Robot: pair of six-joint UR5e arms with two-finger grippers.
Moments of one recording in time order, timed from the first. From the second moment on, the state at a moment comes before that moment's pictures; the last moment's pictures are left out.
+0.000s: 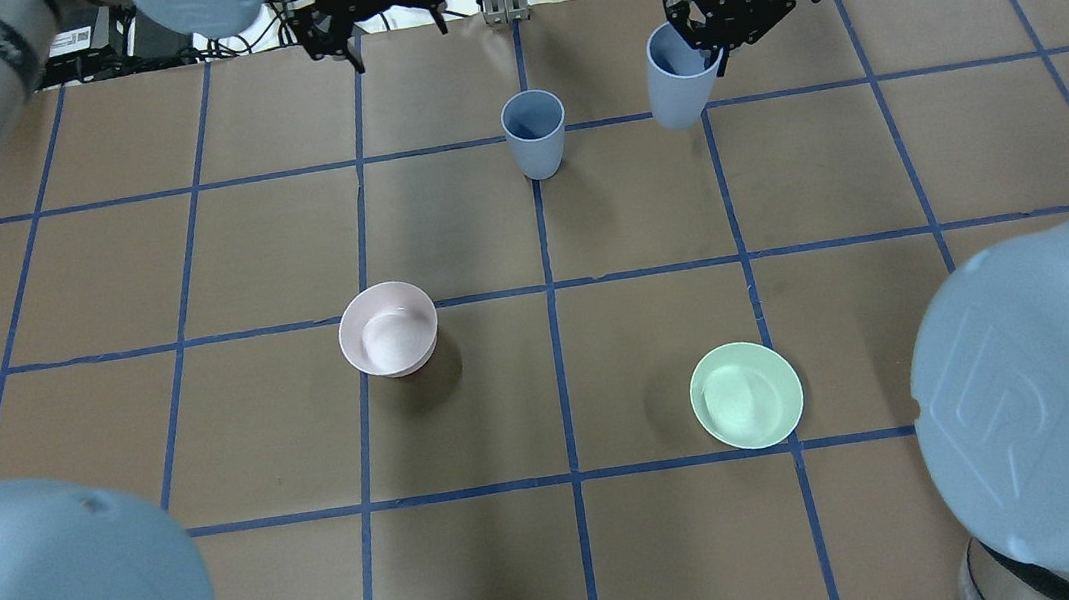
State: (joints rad) left arm -1.66 -1.99 -1.12 -1.54 1.42 -0.22; right arm 1.63 -1.02 1.14 -1.62 -1.51 0.14
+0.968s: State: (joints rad) left arm -1.59 -1.61 -1.46 -1.68 1.55 -0.19; right arm 1.76 -0.95 1.03 -1.66 -1.44 0.38
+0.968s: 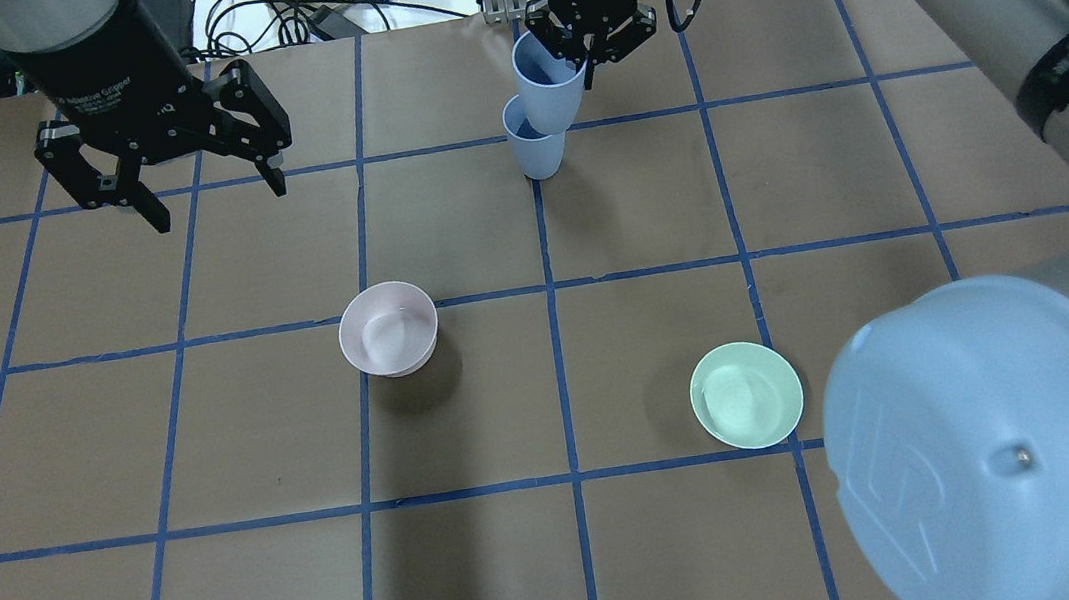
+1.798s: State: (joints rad) left arm -1.59 -1.56 -1.59 -1.44 1.60 -0.16; right arm 1.76 -0.87 0.96 -1.67 -1.44 0.46
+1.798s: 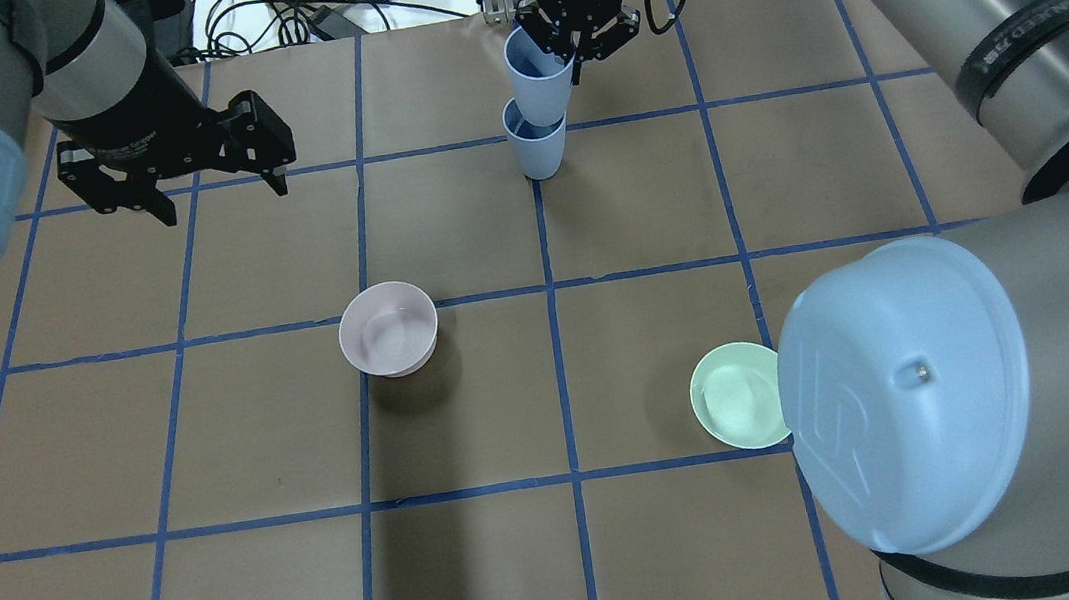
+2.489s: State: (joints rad) left arm -1.59 -1.58 -1.56 -1.46 1.60 -0.15; right arm 1.77 -0.86 0.96 -1.68 -1.44 0.46
